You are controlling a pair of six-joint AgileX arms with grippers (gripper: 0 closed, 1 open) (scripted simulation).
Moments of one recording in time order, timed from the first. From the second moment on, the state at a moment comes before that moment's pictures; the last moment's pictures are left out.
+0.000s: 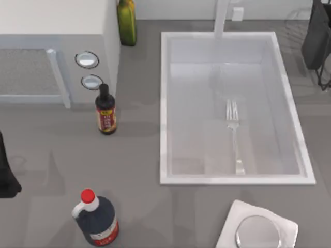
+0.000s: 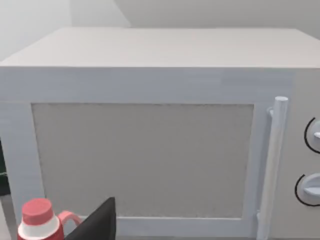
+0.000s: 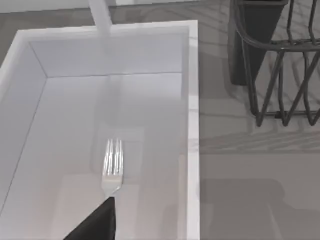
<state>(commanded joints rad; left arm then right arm) 0.00 0.00 0.00 0.00 0.00 0.00 0.12 0.80 0.70 -0.42 0.00 0.14</state>
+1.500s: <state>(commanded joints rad) 0.00 0.00 0.00 0.00 0.00 0.00 0.37 2.40 2.08 -1.25 0.01 0.39</state>
